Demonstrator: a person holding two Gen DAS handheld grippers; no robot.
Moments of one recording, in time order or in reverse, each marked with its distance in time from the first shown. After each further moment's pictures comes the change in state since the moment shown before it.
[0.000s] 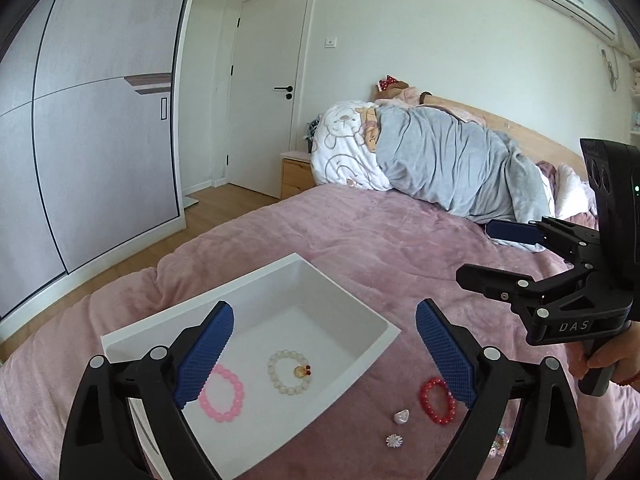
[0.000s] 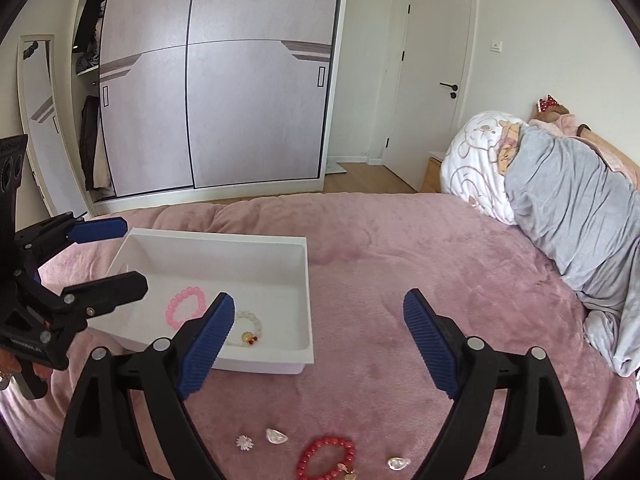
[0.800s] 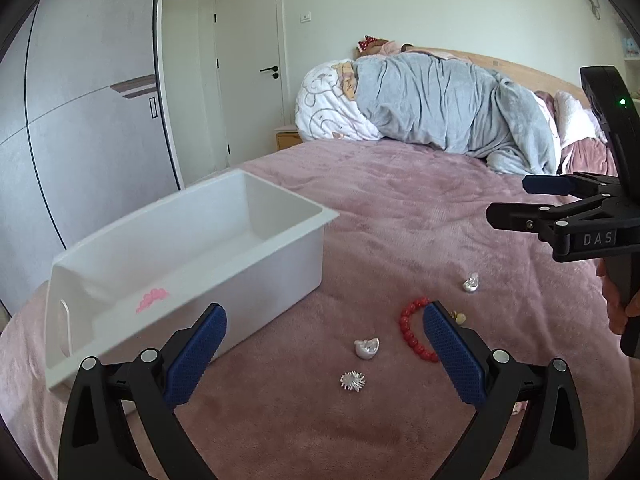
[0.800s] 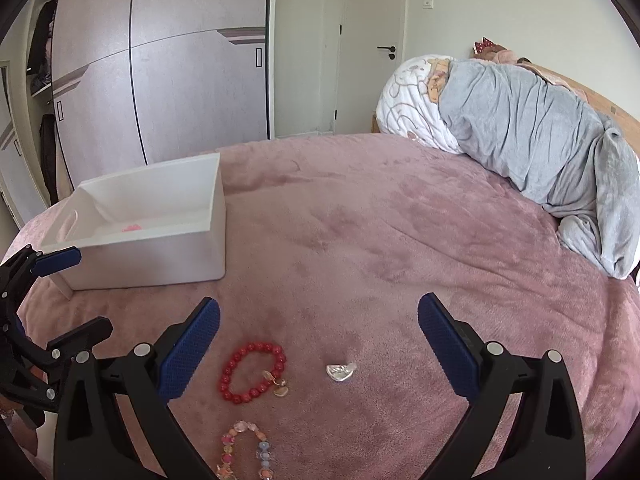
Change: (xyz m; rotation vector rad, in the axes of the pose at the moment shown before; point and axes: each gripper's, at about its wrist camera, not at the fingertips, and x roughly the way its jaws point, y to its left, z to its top) left arm 0.049 -0.092 -0.130 0.120 0.085 0.095; right arm 0.004 -0.069 -0.141 0.169 0.083 -0.115
